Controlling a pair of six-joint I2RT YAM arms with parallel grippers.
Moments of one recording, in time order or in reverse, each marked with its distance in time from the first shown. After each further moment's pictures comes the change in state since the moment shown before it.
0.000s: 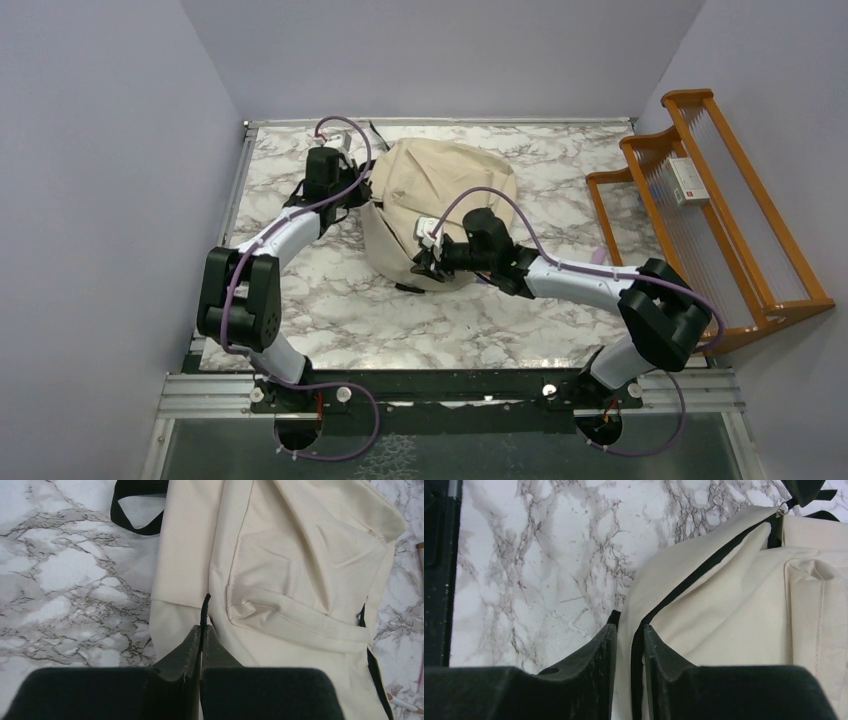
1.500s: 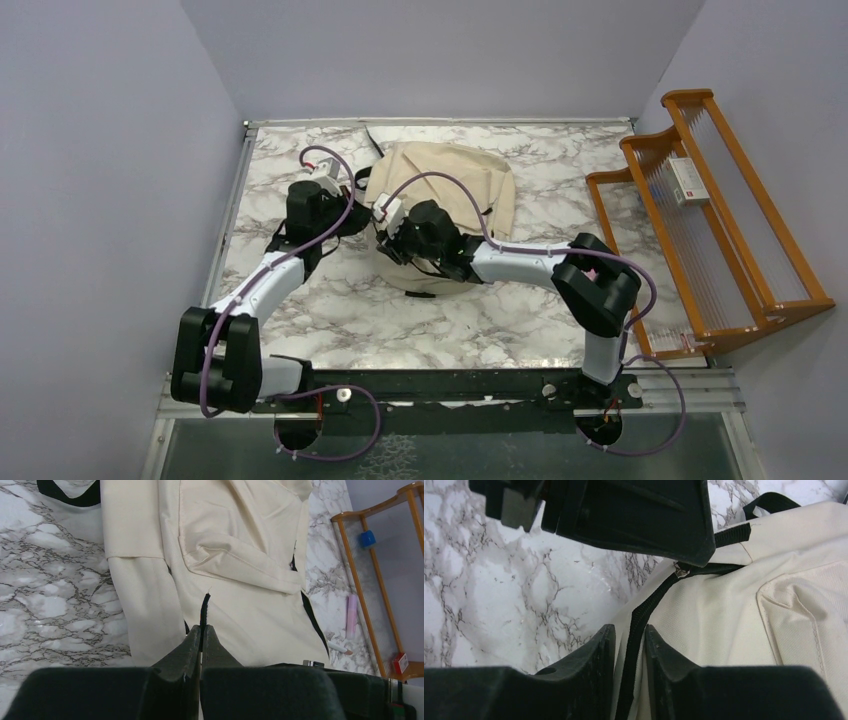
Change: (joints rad) left arm 0.023 -0.346 -0.351 0.165 0.211 -0.123; right arm 0.109 0.338 0.339 0.016 0.356 0.220
